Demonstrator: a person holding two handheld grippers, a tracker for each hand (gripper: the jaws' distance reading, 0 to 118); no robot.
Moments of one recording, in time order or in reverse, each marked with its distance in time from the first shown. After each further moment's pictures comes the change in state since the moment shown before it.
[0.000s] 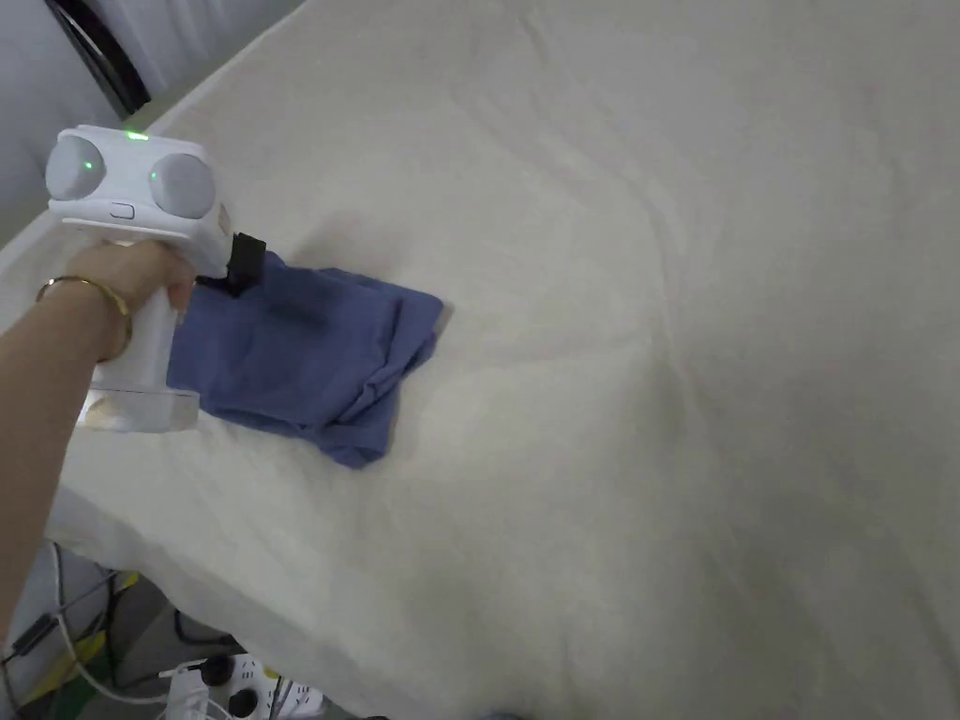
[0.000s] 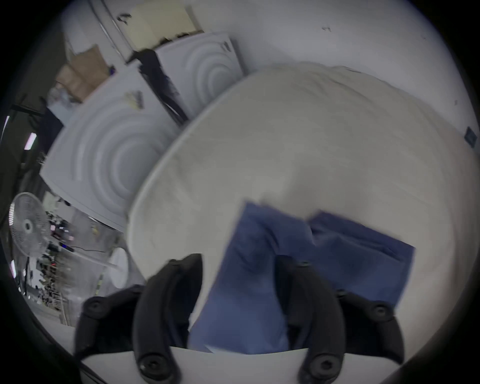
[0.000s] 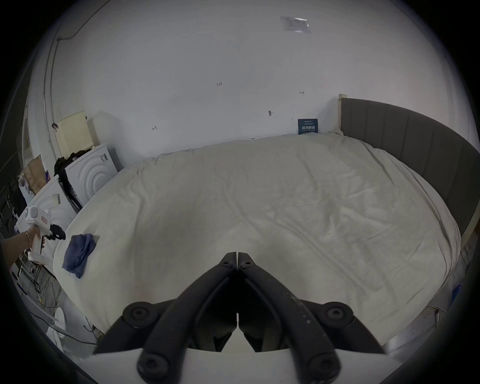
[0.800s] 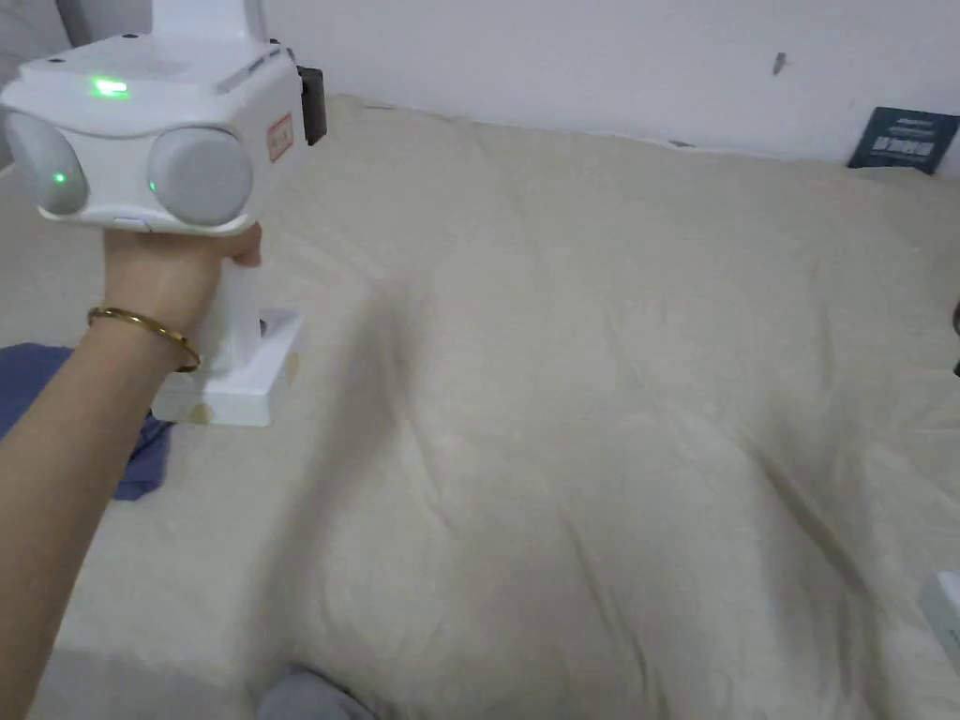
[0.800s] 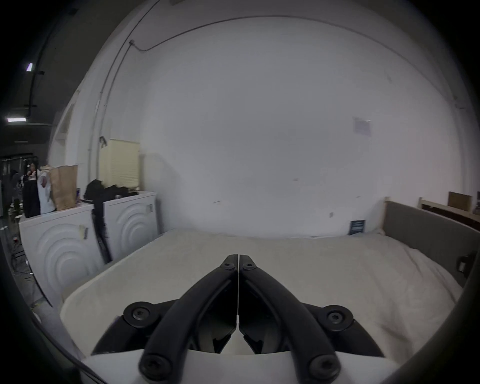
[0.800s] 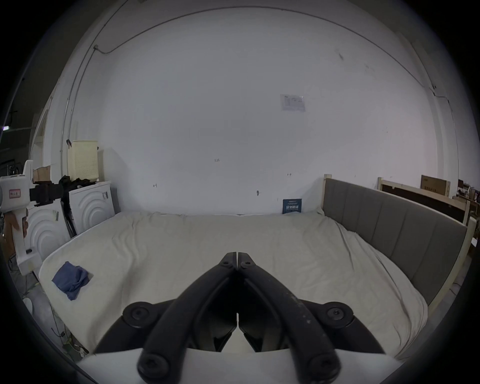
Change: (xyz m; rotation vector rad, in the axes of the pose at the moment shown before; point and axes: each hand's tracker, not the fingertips) left arm 0.124 -0.070 0.382 0.913 -0.597 0.099; right arm 0.070 0.073 0.105 0.389 -0.044 0.121
